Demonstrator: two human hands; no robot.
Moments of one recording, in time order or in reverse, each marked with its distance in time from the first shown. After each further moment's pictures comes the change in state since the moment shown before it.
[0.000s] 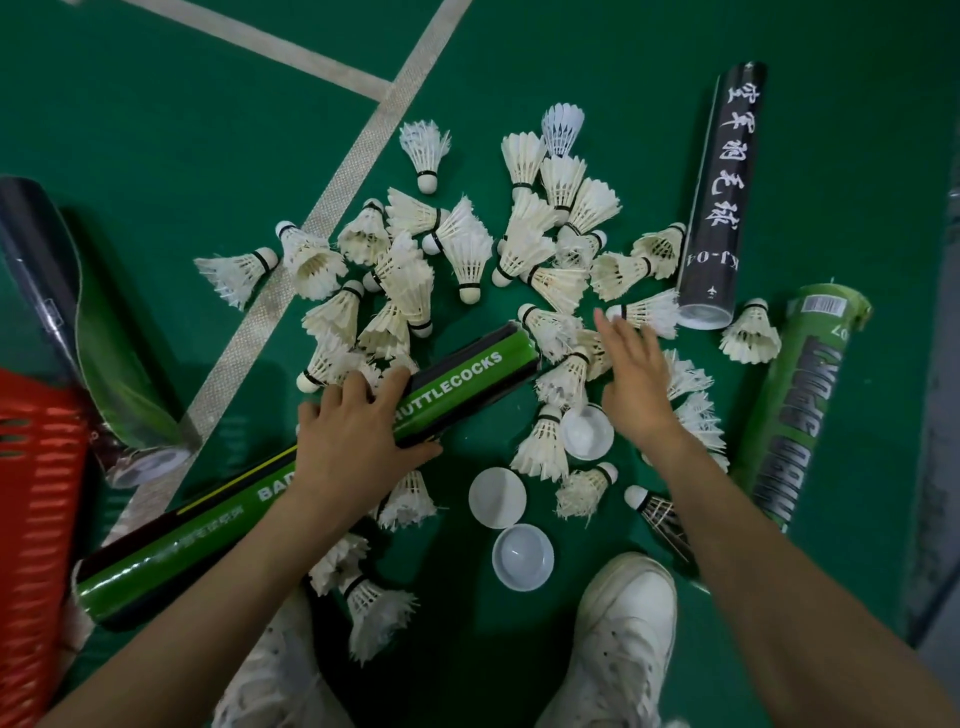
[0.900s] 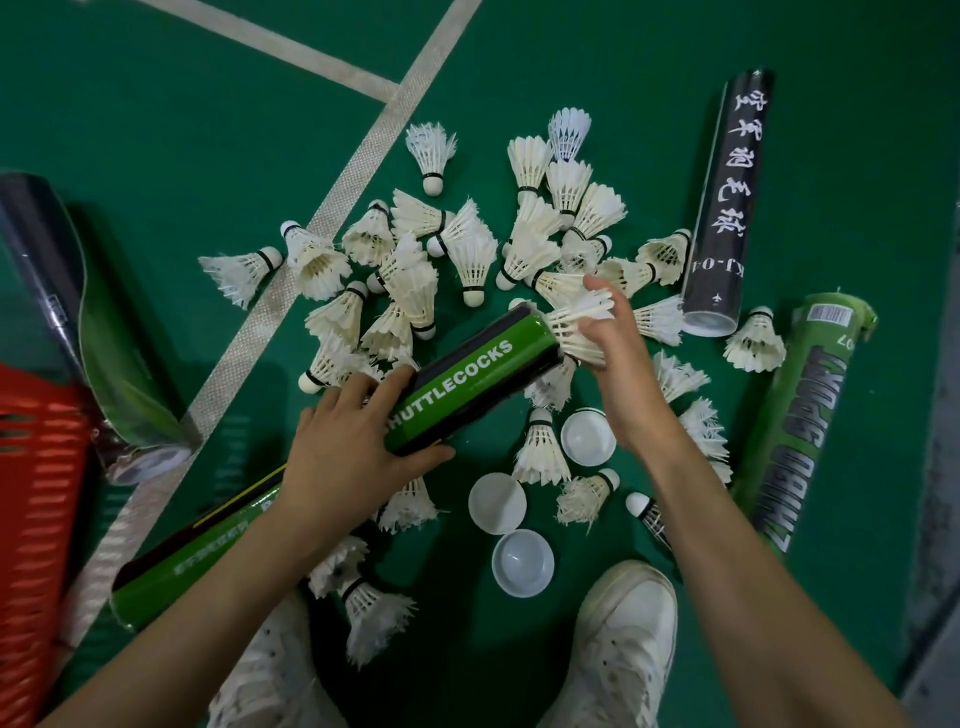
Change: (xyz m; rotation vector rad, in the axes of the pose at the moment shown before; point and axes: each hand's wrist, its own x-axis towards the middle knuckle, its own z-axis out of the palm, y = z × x) left_hand -0.011 -0.007 -0.008 -0.242 0.078 0.072; right_hand -0.015 -0.071 -0.036 1.109 -0.029 0.037
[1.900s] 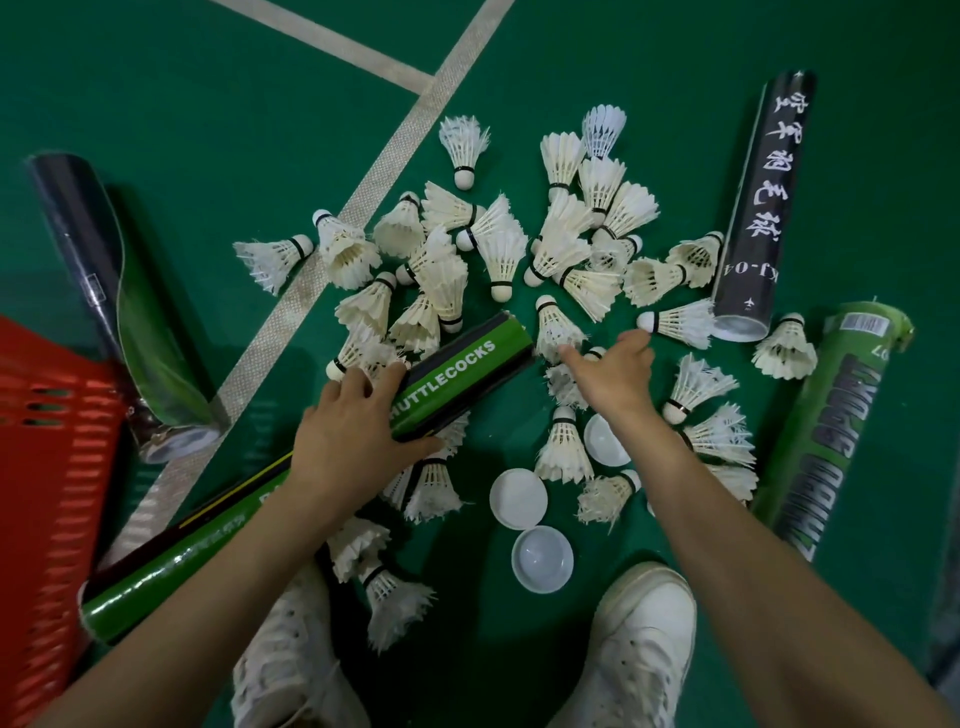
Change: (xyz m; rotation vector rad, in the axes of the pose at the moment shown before) left_hand 0.005 -0.020 0.000 0.100 -0.139 -0.165; right_hand 0.032 0.039 0.020 -0.692 0.243 0.284
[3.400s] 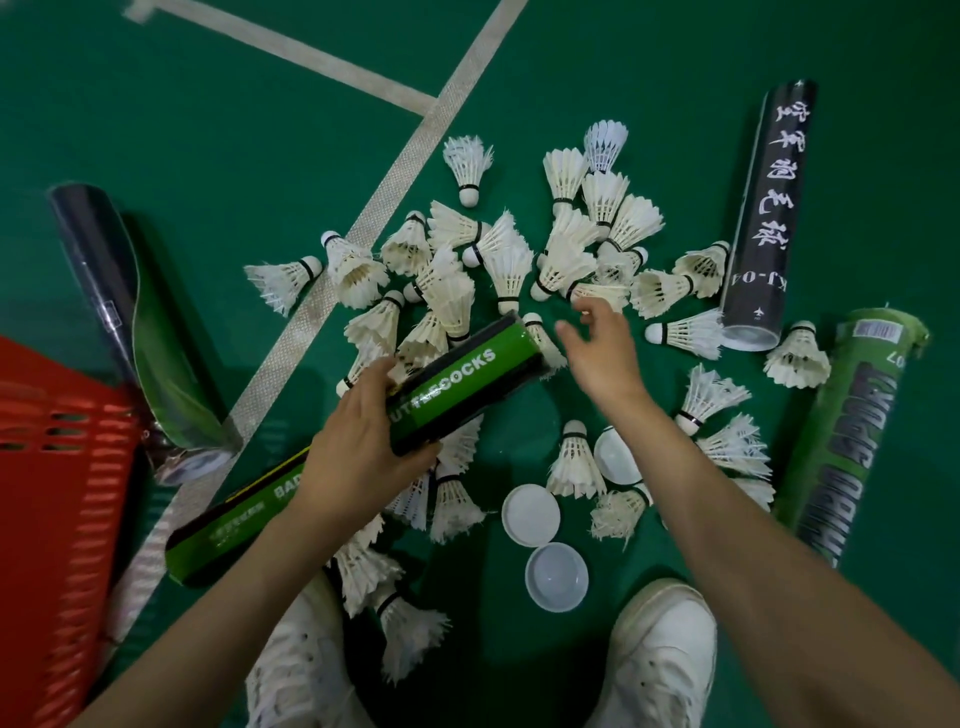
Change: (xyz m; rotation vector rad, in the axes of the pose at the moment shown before) left_hand 0.000 -0.009 0.002 -0.309 0.191 0.133; right_hand 0.002 -0.033 0.000 0.099 -0.057 -0.291
